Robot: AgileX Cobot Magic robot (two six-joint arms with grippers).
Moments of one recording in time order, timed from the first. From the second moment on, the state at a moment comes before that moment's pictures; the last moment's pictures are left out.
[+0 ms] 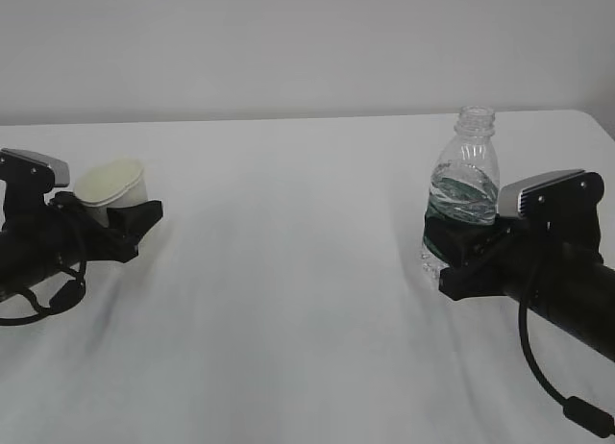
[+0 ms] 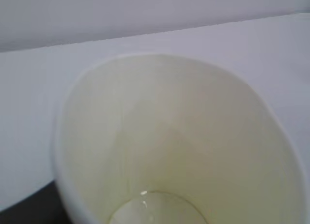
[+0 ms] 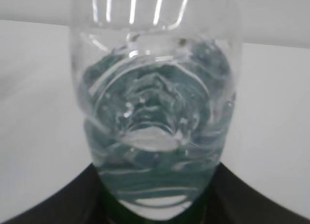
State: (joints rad) left arm -0.07 2.09 -0.65 0.49 -1.15 -0.22; right arm 0.24 1.85 -0.41 -0.21 -1.12 0.09
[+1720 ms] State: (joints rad) left arm -0.44 2.07 -0.77 0.92 -1.13 -0.40; right arm 0.24 1.80 -0.38 -0.27 -1.12 0.07
